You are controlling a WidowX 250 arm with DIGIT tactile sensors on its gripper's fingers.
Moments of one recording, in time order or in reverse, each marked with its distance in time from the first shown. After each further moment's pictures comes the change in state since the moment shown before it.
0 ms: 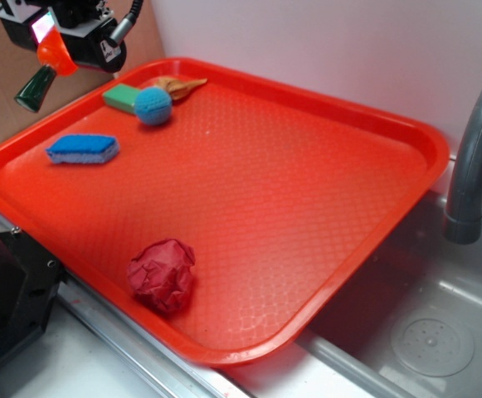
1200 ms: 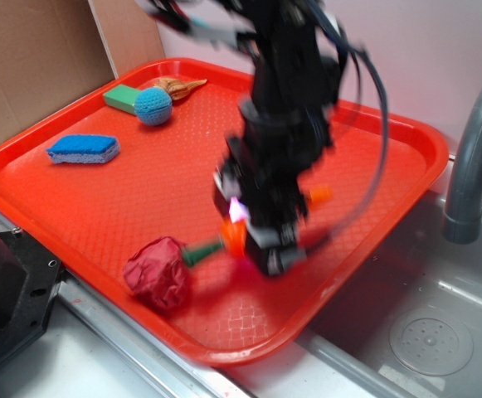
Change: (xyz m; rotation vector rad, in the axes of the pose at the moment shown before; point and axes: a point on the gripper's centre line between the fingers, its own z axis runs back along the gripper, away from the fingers) arm -0.025 -0.146 -0.088 -0.012 0.295 -0.562
